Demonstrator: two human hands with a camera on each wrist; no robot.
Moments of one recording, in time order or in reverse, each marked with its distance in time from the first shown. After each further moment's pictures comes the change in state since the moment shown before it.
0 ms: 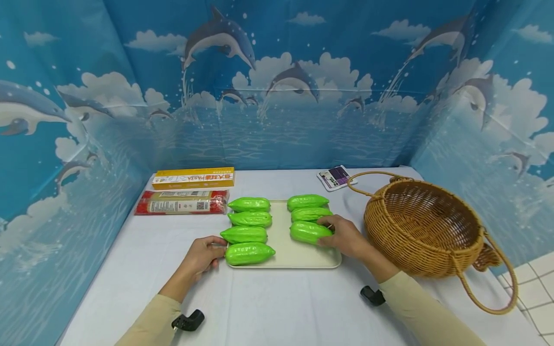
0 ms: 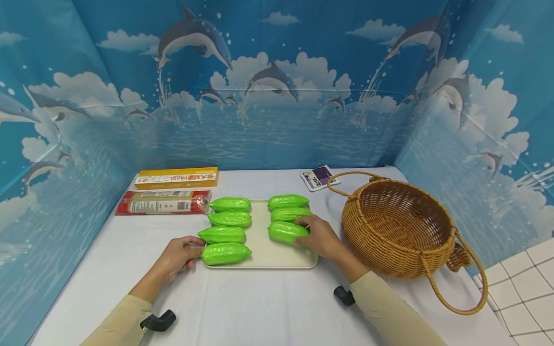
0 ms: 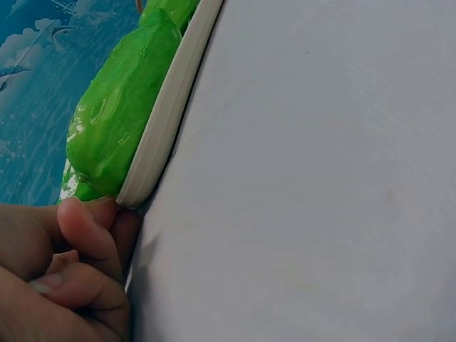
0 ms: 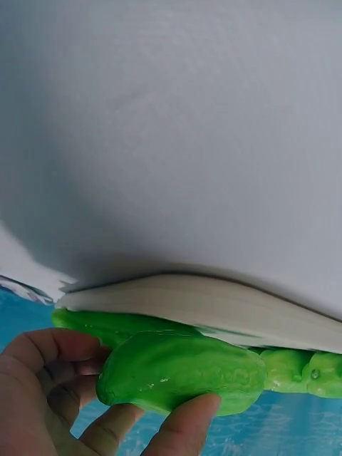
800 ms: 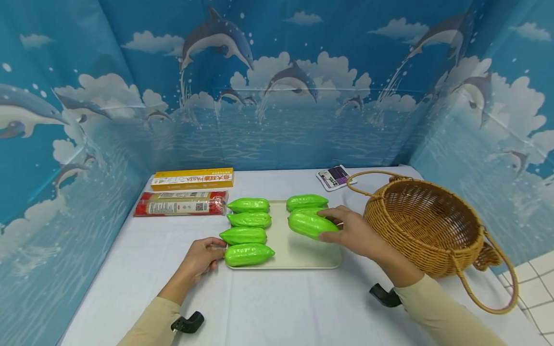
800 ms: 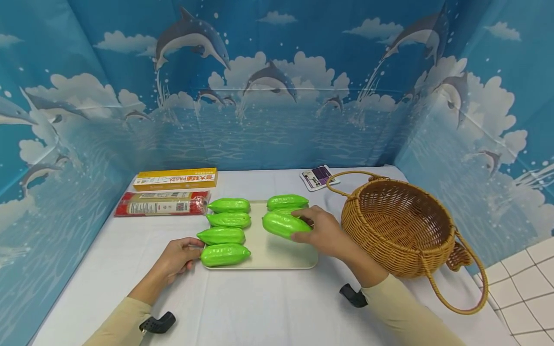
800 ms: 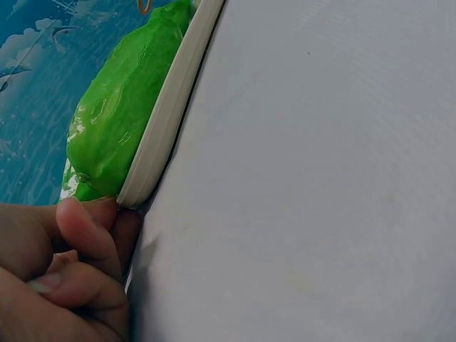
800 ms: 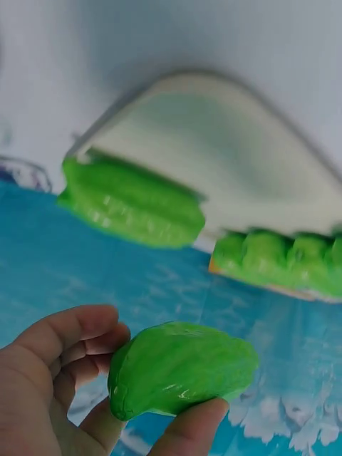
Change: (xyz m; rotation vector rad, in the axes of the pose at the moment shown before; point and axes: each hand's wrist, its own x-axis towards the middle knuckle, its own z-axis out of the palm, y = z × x) left_hand -0.002 0.000 0.000 0.015 0.003 0.003; right_hand -0.035 -0.054 -0.043 0.034 -0.013 -0.118
